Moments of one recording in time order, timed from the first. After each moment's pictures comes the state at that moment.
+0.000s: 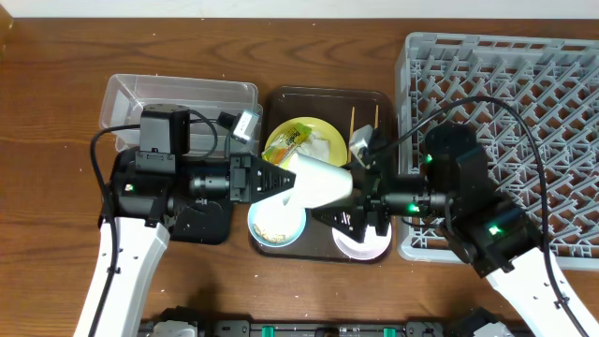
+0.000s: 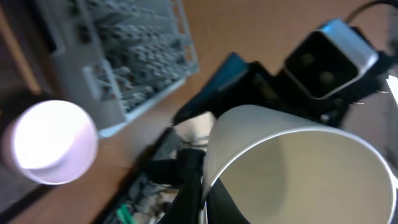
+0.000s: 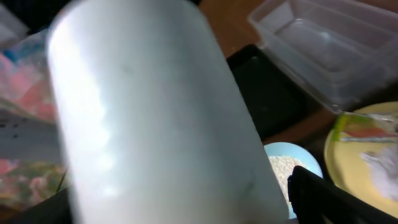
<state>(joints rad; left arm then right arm) -0.12 1.17 1.04 -0.76 1.34 -0.40 0.51 1.08 0.99 -0.43 -0.87 0.19</state>
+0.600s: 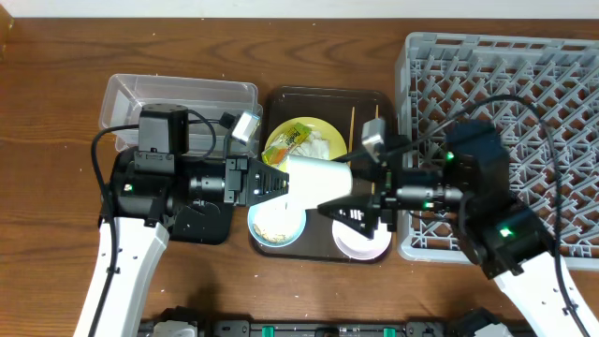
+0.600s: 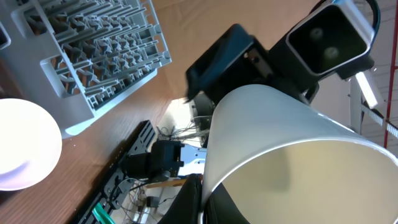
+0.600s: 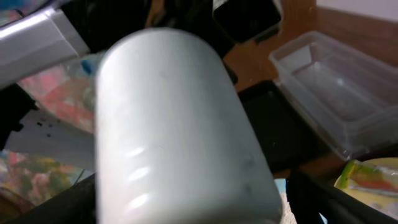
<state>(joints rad) -0.11 1.17 1.04 -0.76 1.44 -0.39 0.45 1.05 0.99 -0.29 -1.00 0.20</state>
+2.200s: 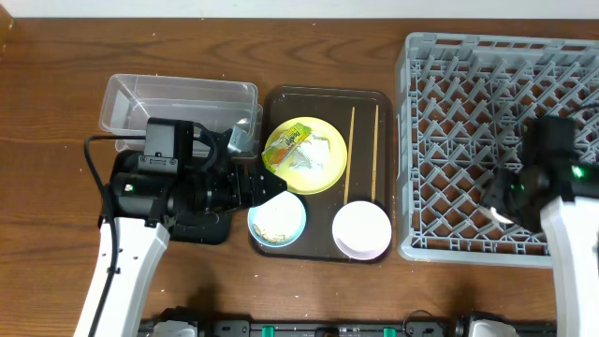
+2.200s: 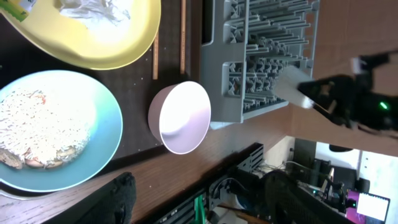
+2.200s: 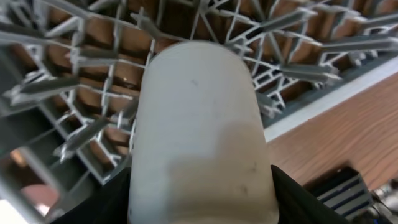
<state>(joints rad) -0.11 1.17 1.04 -0.99 0.83 -0.36 -0.14 1.30 1.14 -1.24 0.15 0.43</state>
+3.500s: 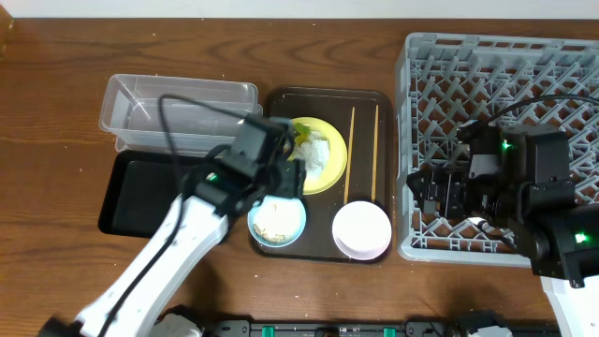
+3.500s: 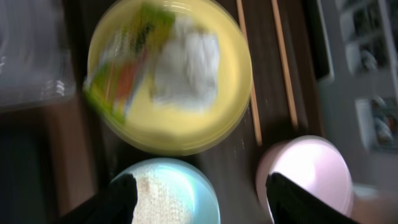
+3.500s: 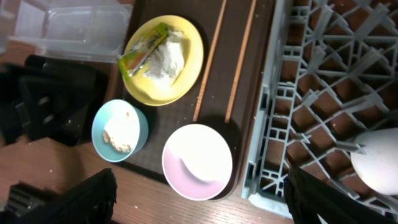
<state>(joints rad) -0.51 1.38 1.04 -0.66 0.10 -0.35 0.19 1.04 1.25 -1.16 -0.29 0.26</state>
